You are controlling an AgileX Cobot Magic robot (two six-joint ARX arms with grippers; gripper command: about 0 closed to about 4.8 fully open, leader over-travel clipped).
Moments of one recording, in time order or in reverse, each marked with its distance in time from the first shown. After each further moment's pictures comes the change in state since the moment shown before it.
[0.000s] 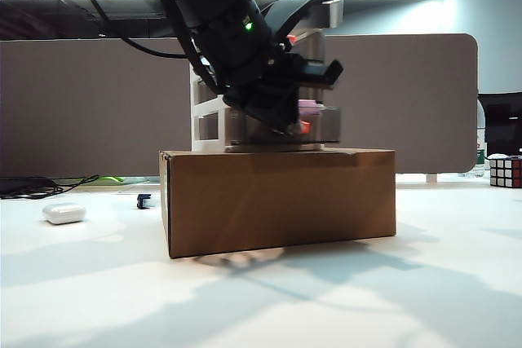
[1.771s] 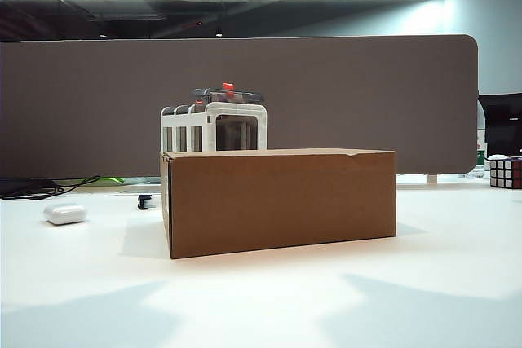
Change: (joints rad) left arm -0.088 -1.382 -0.758 -0.122 -0.163 -0.243; right arm 0.000 -0.800 -0.330 -0.400 0.180 -0.050
